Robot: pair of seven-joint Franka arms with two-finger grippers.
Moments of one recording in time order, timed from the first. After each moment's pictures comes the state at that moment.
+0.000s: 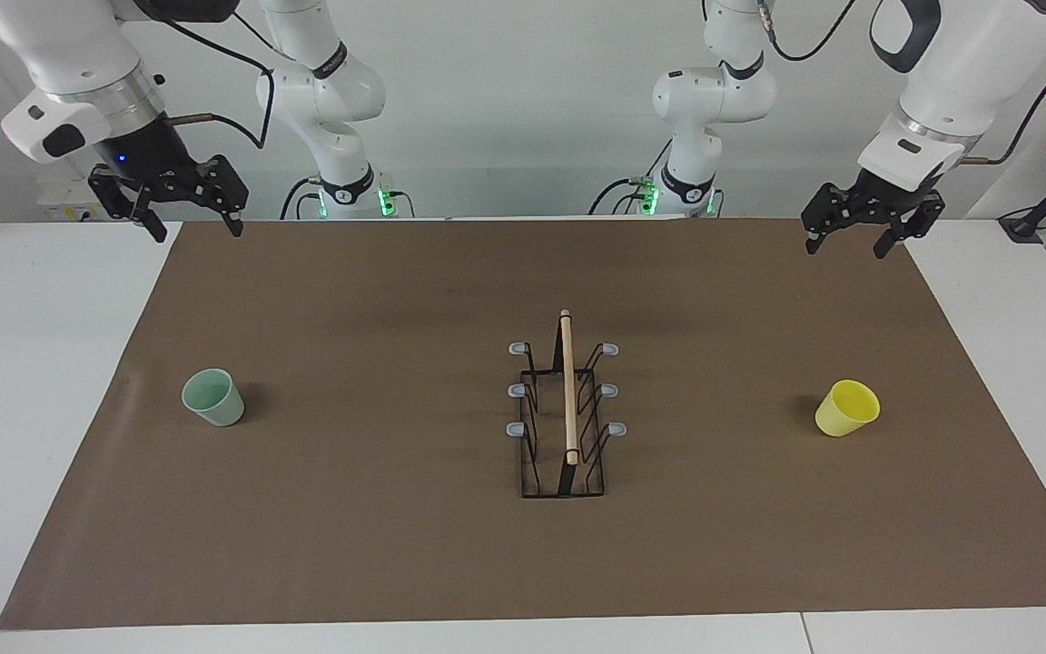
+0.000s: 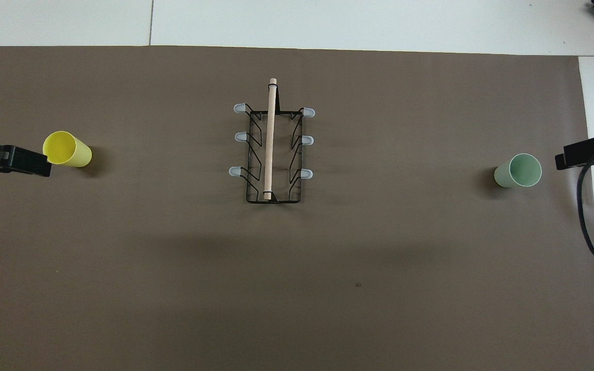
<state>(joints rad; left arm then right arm) -0.07 -0.03 0.01 -1.62 -0.01 1.60 0.11 0.01 0.02 -0.05 -1.45 0.03 1.49 -0.08</state>
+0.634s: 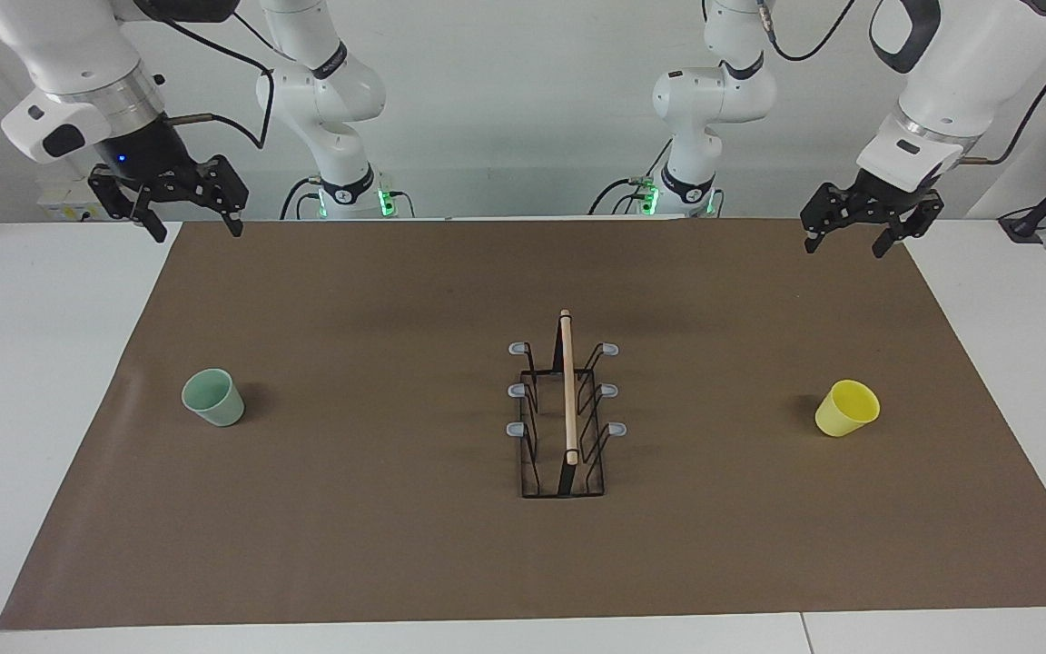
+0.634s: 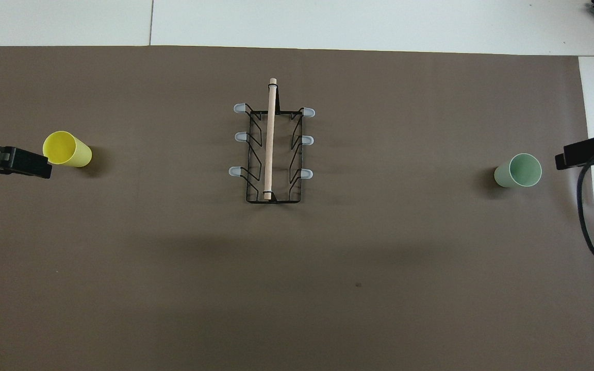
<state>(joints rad) -0.07 -0.03 0.01 -1.62 -0.01 1.59 0.11 0.01 0.02 -0.05 -1.45 0.03 1.49 -0.08</state>
